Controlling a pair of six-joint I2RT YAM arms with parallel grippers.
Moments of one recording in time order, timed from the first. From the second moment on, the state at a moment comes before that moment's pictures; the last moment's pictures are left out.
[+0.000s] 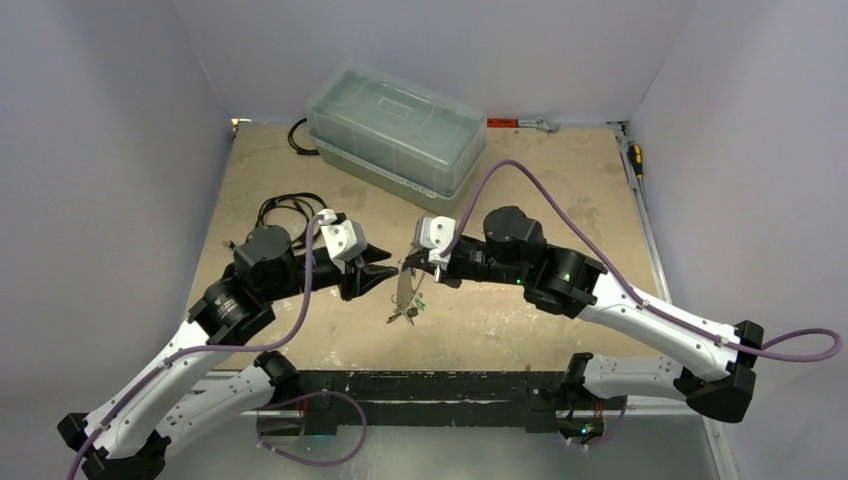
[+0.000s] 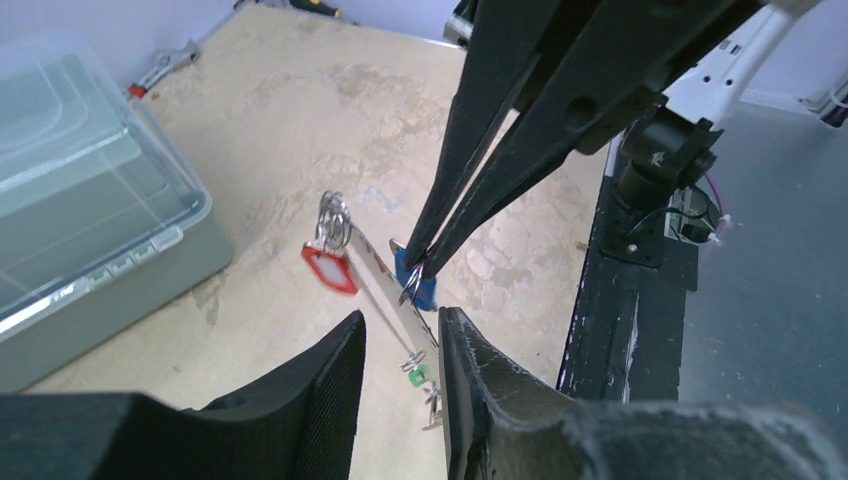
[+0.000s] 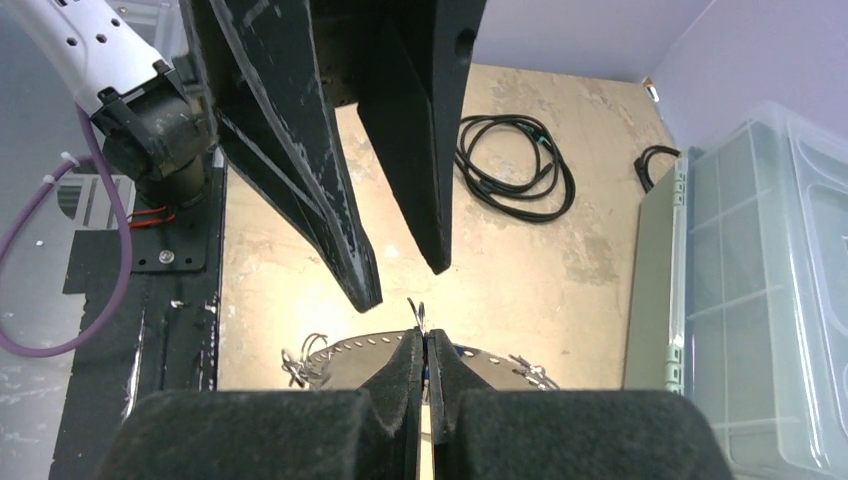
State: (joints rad) left arm -0.74 0.71 0.90 -0.35 0.43 0.07; right arm 1.06 1.12 1.17 -0.31 -0.22 -0.35
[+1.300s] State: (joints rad) left arm -0.77 0.73 0.85 -0.26 0.52 0.20; right arm 1.06 1.10 1.16 -0.36 -0.31 -0.34
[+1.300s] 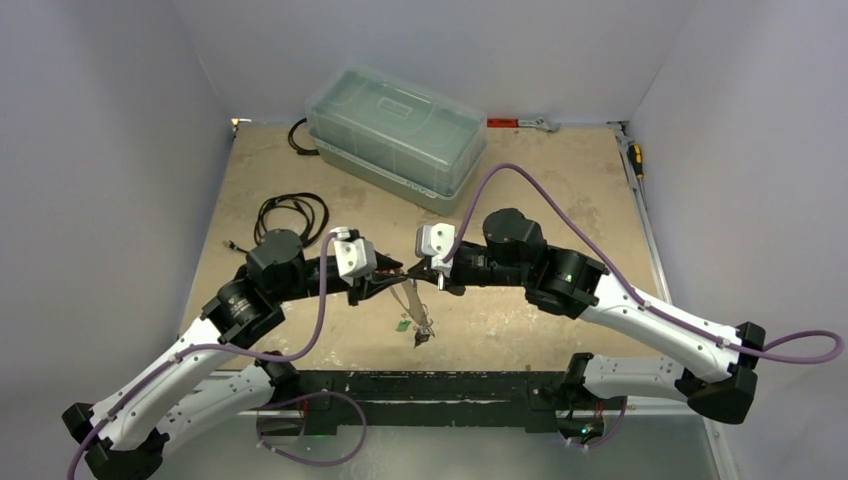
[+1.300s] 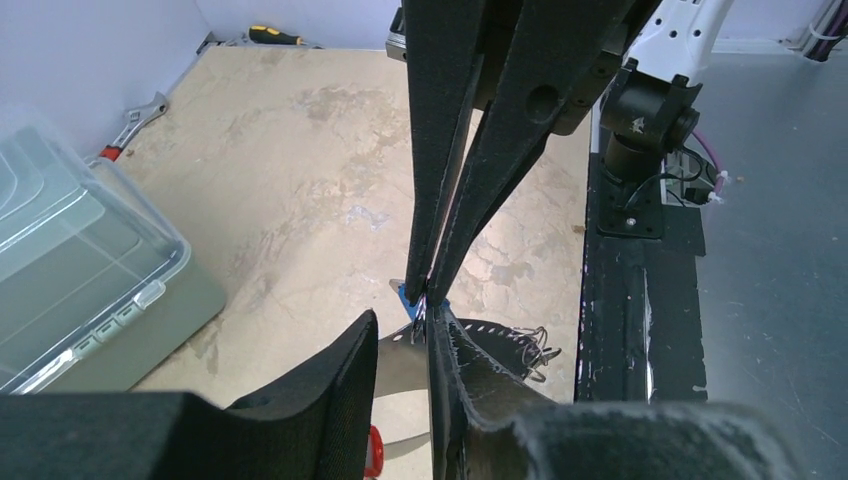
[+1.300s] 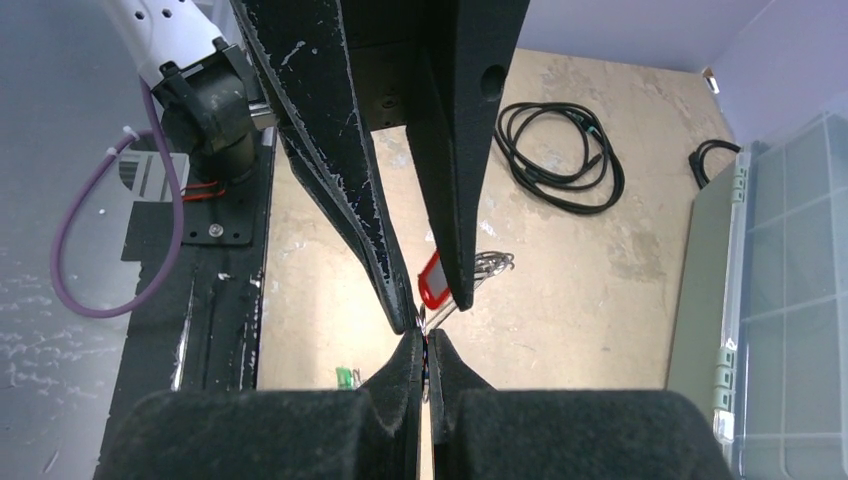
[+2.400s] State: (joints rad) left arm -0.78 0.71 0.81 -0.24 0.51 0.20; right arm 1.06 1.08 1.14 -0.29 -0.31 -0.29
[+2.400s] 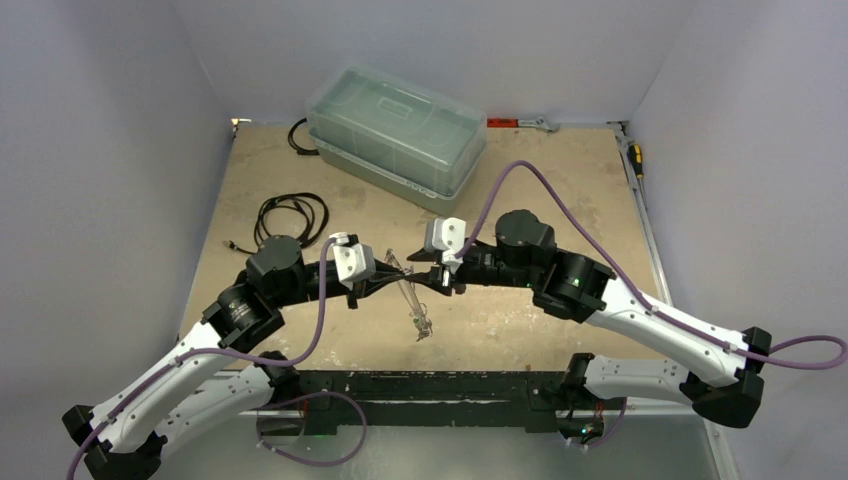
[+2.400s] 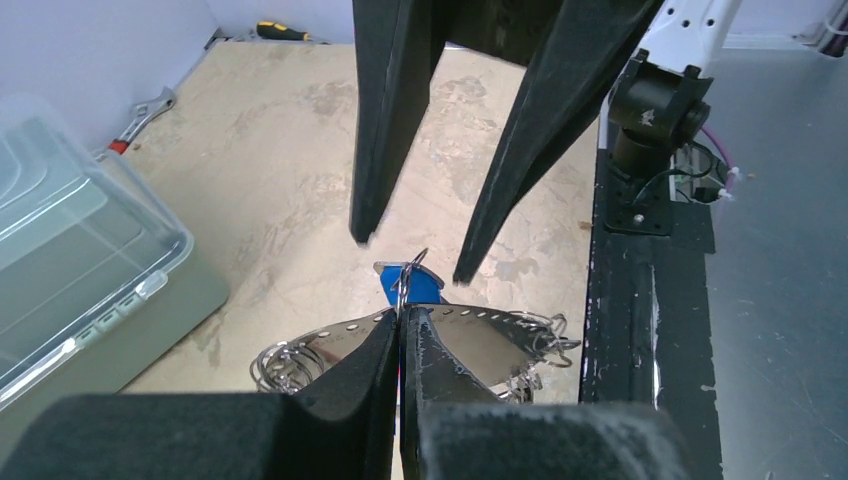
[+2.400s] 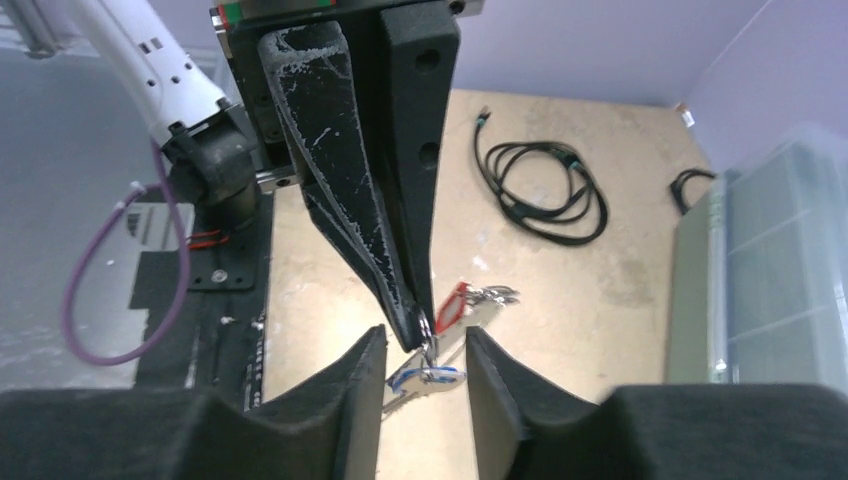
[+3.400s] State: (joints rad) left arm -0.78 0.64 0.77 -0.24 0.43 0.20; right arm 1.06 1.09 1.09 -0.21 -0.26 -0.24
